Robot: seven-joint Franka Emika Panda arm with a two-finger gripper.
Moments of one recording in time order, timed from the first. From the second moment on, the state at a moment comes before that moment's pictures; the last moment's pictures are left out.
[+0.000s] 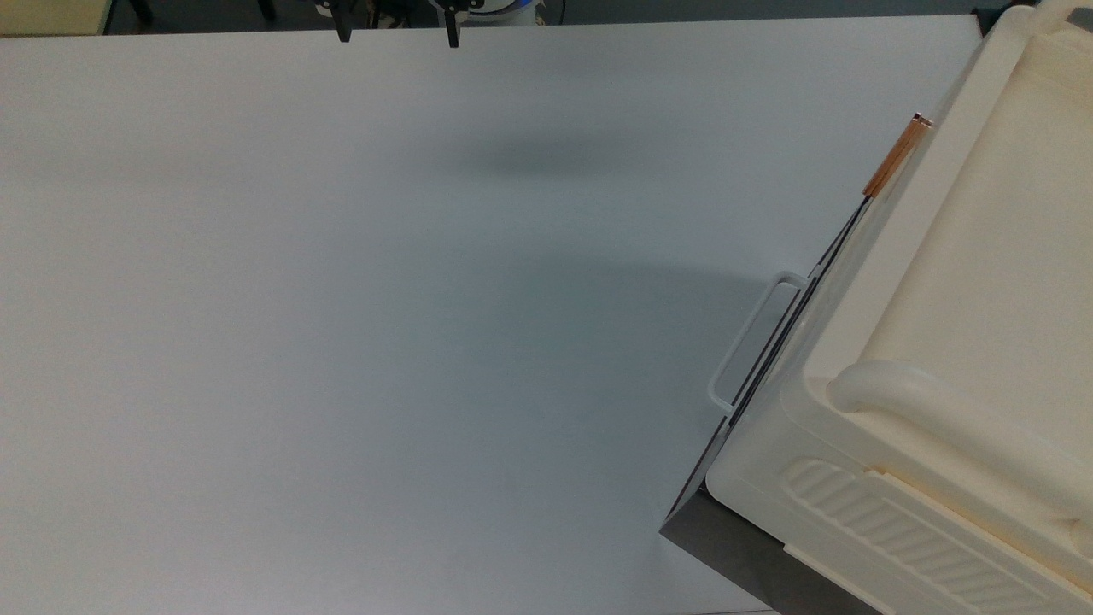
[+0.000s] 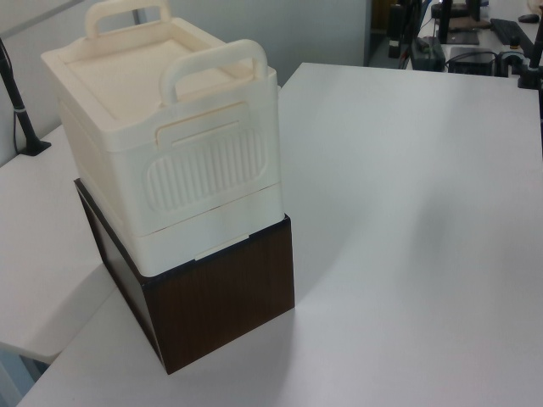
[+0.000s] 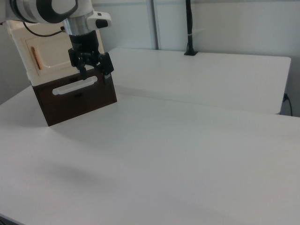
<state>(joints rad) -0.04 0.03 0.01 -1.54 0.01 1.62 0.02</state>
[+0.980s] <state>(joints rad) -0.06 0.01 -0.02 -1.52 0.01 1.59 0.02</state>
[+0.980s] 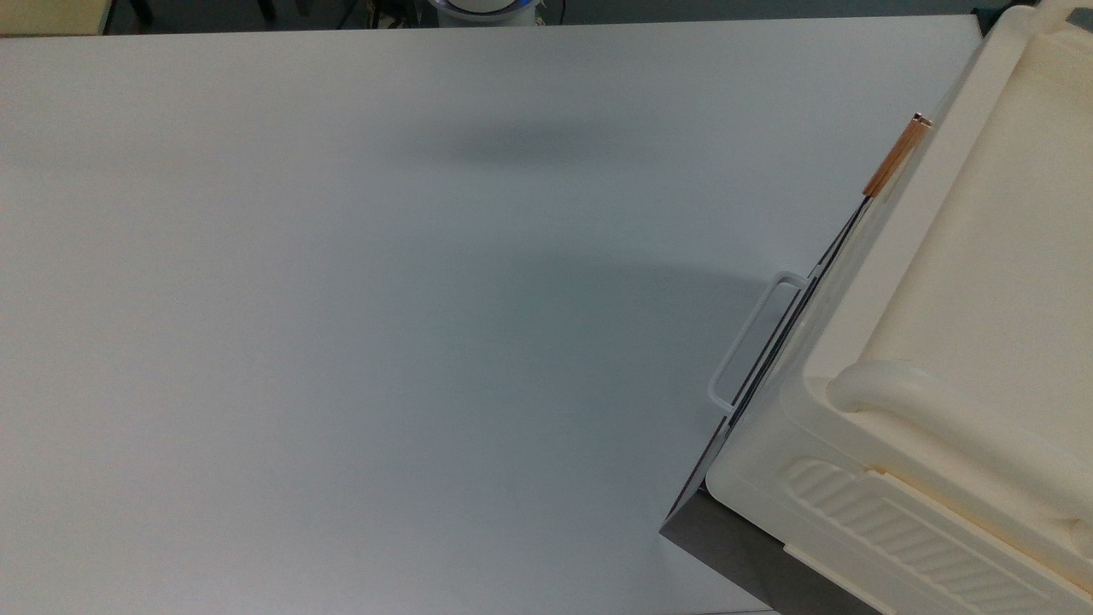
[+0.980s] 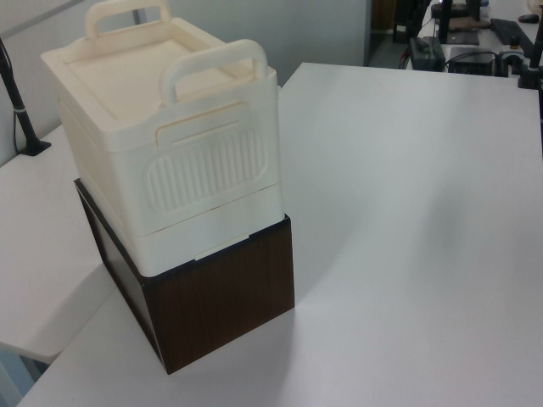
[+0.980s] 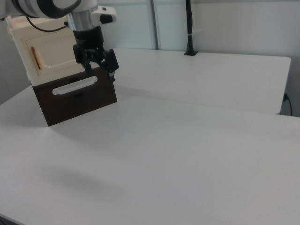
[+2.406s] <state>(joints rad) -0.06 0.01 -0.02 -1.52 0.03 1.59 0.02</state>
